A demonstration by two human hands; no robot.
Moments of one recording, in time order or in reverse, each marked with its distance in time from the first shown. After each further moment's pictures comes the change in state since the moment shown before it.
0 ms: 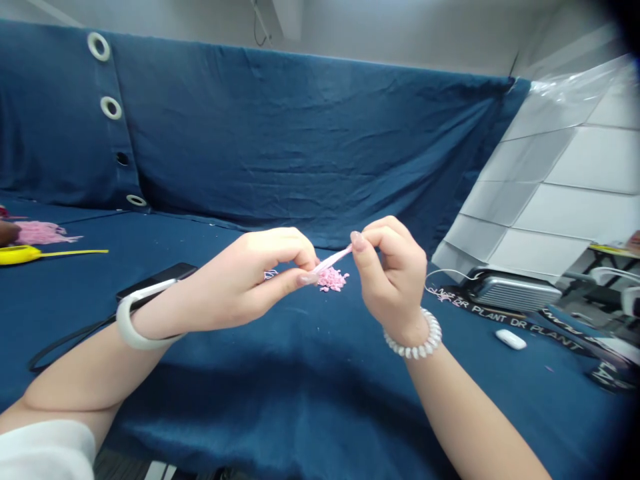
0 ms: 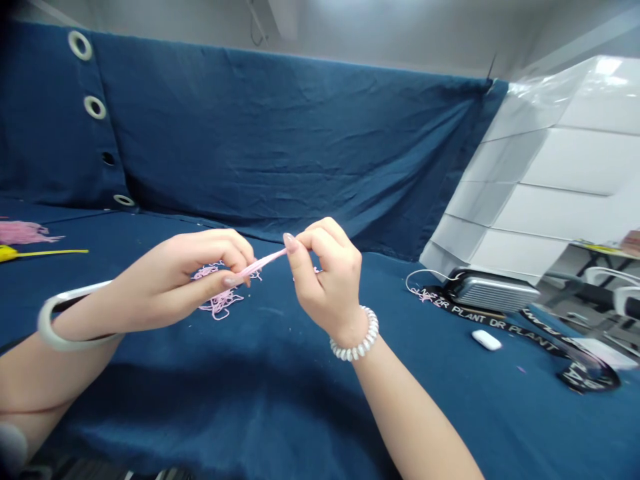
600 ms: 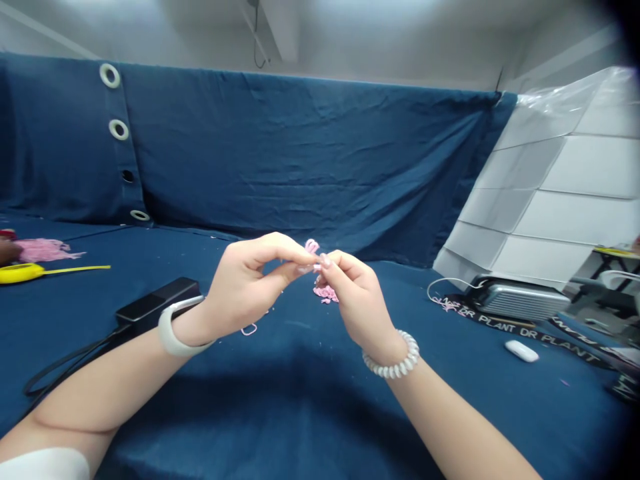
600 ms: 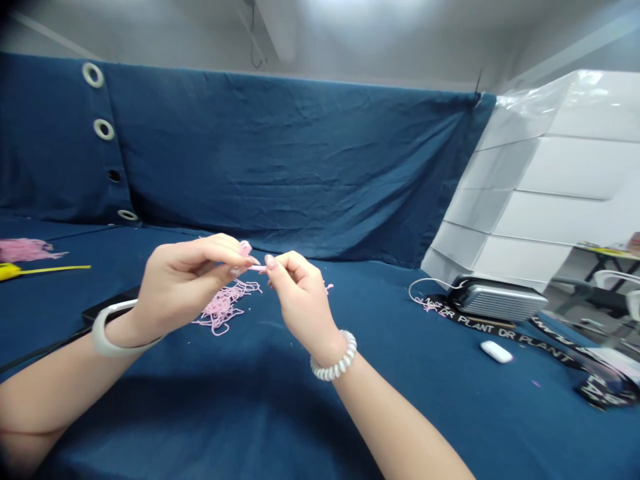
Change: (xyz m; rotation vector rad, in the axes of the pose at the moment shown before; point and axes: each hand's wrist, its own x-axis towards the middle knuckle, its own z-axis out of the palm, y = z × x) left_hand 0.007 -0.020 0.025 -0.273 0.473 -0.009; right_hand -0.017 0.002 0.029 0.575 -0.191 0.703
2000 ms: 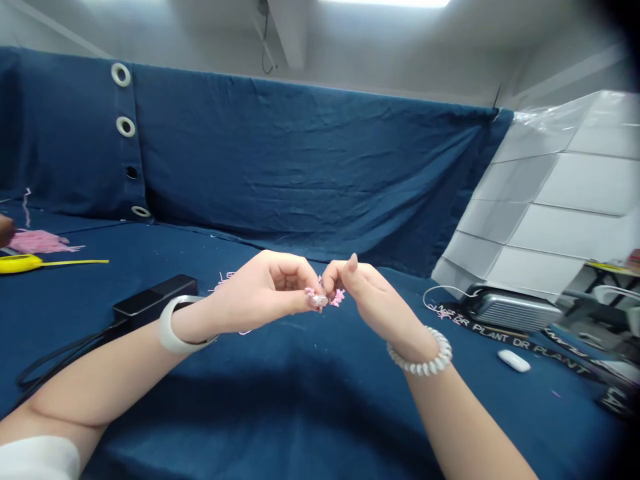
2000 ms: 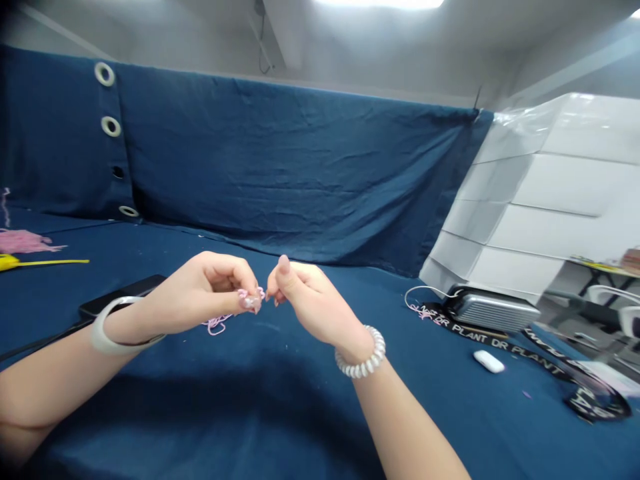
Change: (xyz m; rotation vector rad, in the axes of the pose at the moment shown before) left_hand 0.001 0.011 0.001 -0.397 -0.398 -0.458; right_hand 0.002 -0.029 -0.025 -0.239 -0.421 0.001
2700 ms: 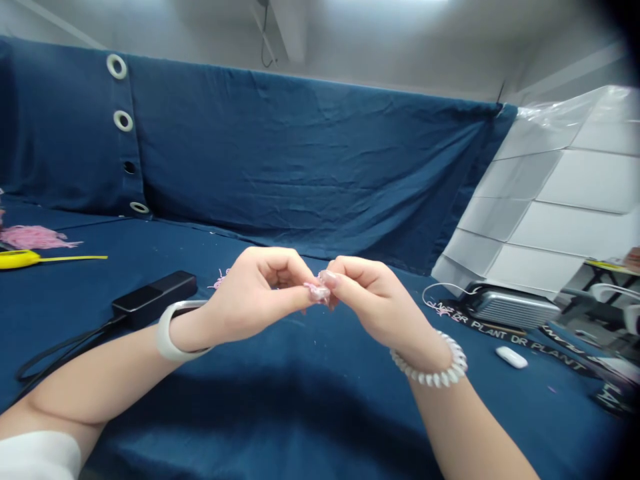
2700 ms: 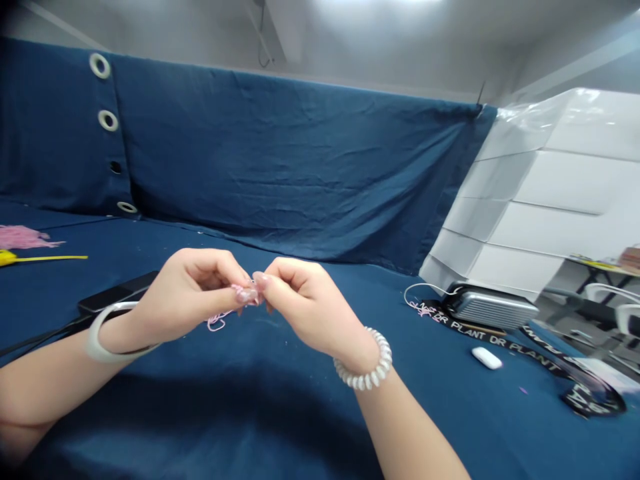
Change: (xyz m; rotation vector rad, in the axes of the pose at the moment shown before) left_hand -0.007 -0.001 0.009 0.039 0.185 0.125; right_hand -0.008 -0.019 0.003 -0.031 0.039 0.028
